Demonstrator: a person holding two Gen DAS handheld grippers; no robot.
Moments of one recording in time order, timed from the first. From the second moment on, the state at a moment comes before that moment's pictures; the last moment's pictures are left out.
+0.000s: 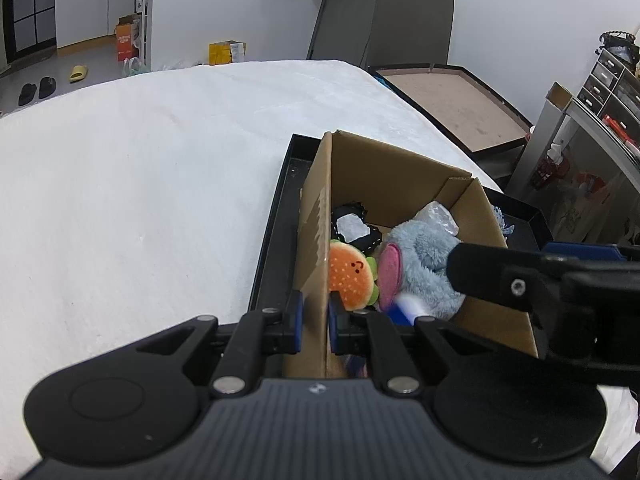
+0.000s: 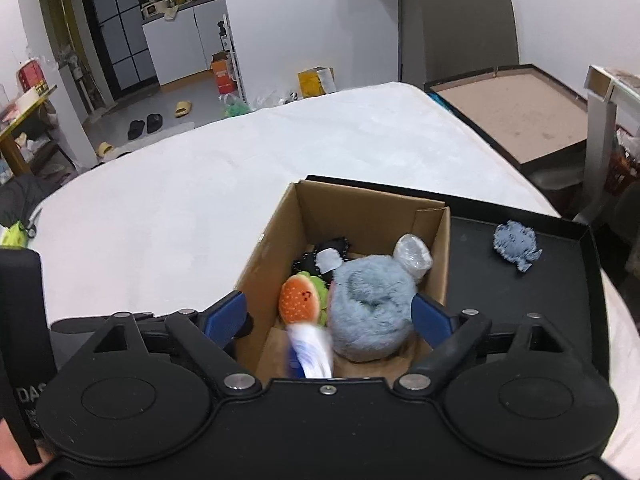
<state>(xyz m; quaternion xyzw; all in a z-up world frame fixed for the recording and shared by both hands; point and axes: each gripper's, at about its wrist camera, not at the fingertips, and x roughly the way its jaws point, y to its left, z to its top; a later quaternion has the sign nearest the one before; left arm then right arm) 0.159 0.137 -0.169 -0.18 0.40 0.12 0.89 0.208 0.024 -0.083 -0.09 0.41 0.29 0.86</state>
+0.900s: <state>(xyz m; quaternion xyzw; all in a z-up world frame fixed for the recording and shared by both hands) 0.168 0.120 -0.166 -0.13 0.41 0.15 0.89 0.247 -0.047 -0.099 -0.15 0.37 0.24 0.88</state>
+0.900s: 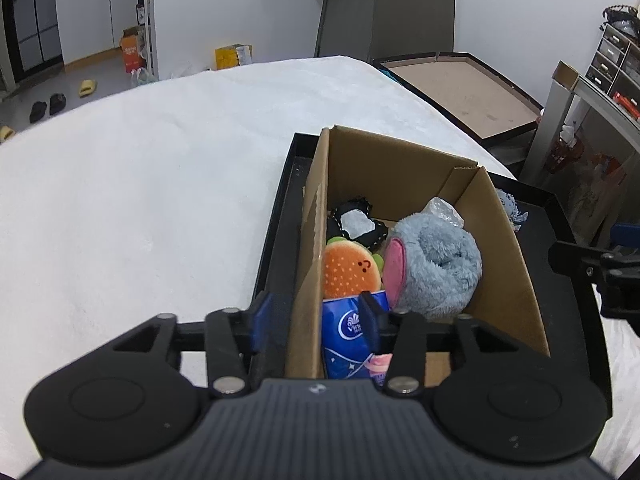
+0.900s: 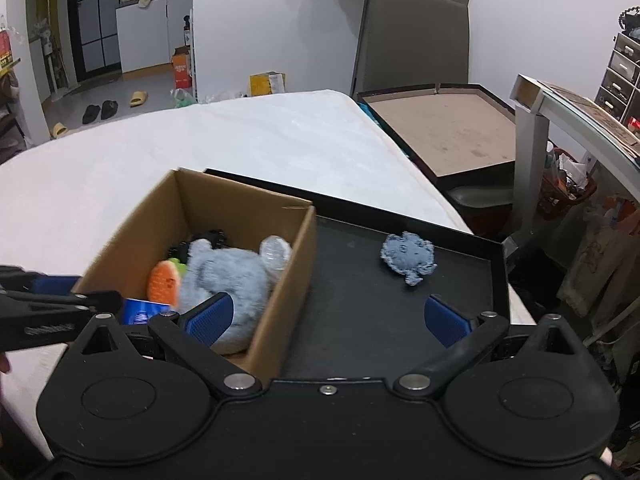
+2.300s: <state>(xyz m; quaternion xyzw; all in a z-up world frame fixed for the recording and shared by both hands) 0.242 0.065 -0.179 0.00 0.49 0.24 0.84 0.385 -0.118 -0.199 -0.04 0.38 0.22 0.90</state>
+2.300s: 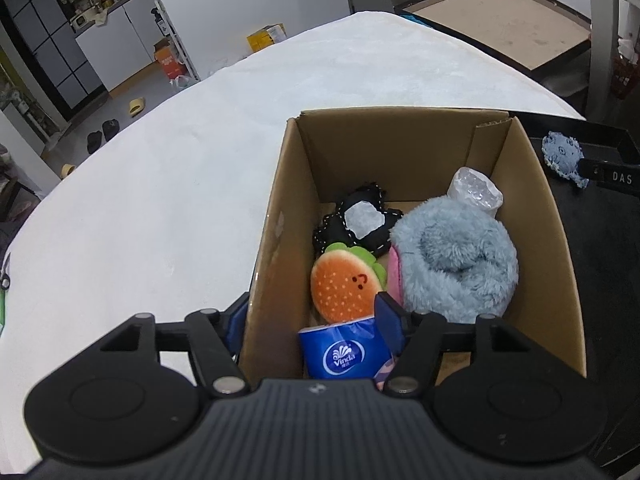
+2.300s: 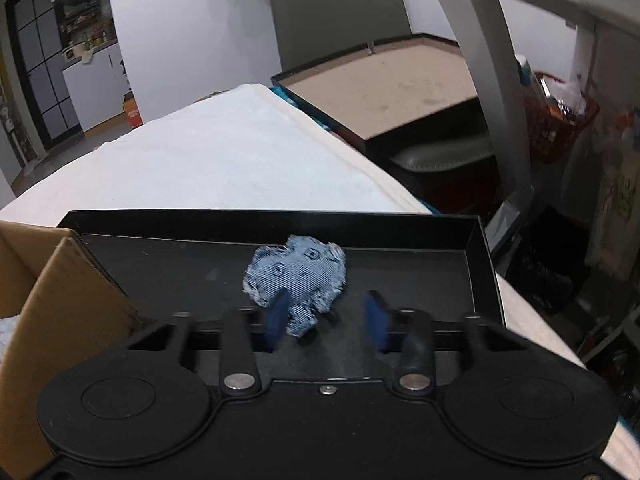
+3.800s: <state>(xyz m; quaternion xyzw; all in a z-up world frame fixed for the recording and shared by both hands) 0.231 0.058 -0.179 0.01 0.50 0.24 0.83 0.369 -0.147 -0.179 0.02 0.40 0.21 0.89</state>
